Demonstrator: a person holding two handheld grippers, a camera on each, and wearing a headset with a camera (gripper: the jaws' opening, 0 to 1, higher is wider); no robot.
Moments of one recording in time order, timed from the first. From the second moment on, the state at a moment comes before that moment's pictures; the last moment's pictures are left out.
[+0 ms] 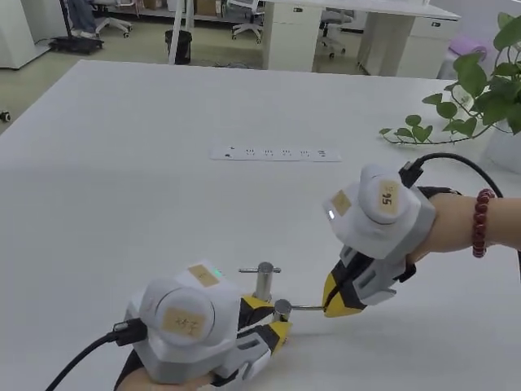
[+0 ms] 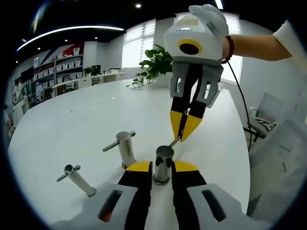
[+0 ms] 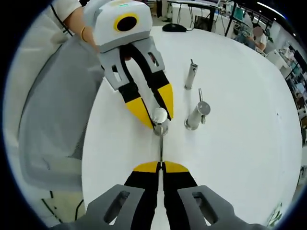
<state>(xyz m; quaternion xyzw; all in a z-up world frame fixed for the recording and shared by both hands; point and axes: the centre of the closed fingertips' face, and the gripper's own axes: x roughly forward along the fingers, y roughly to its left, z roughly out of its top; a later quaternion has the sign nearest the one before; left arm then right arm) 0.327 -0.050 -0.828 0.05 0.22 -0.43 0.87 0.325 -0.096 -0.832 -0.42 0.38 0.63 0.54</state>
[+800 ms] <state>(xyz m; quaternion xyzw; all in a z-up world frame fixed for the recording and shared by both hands) 0.327 -0.053 -0.828 0.07 0.21 -0.46 0.86 0.328 -0.094 -0.828 -0.44 0.35 0.64 0.52</state>
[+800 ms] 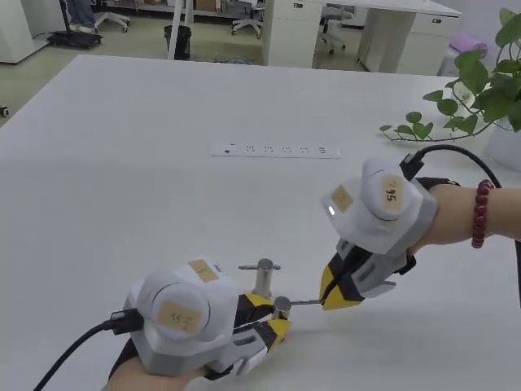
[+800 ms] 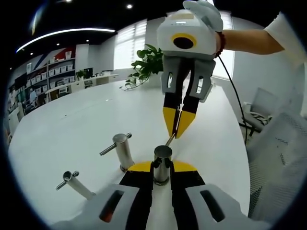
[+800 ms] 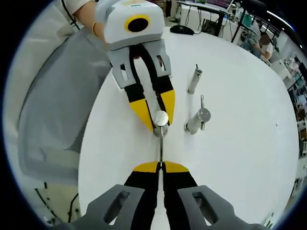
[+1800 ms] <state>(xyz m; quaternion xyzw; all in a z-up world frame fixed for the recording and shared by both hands) 0.325 -0.053 -0.829 0.08 0.21 -0.51 0.83 0.330 -0.092 -0.830 -0.45 0.34 0.65 0.51</state>
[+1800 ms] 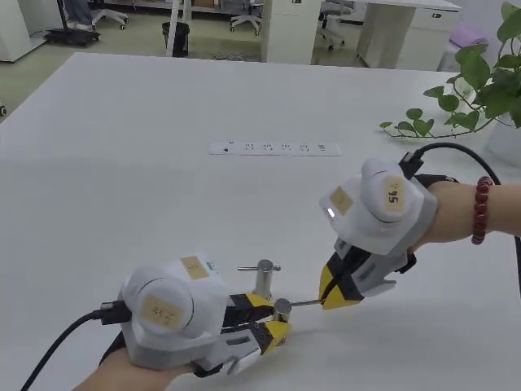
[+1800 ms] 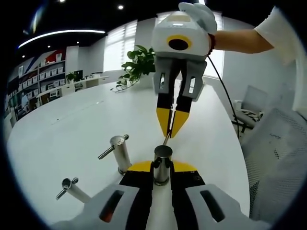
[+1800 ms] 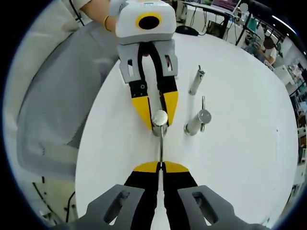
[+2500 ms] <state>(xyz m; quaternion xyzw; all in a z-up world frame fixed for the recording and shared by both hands) 0.326 -0.053 -0.829 0.07 0.21 -0.51 0.83 0.331 -0.092 -0.832 -0.44 0.34 0.65 0.51</state>
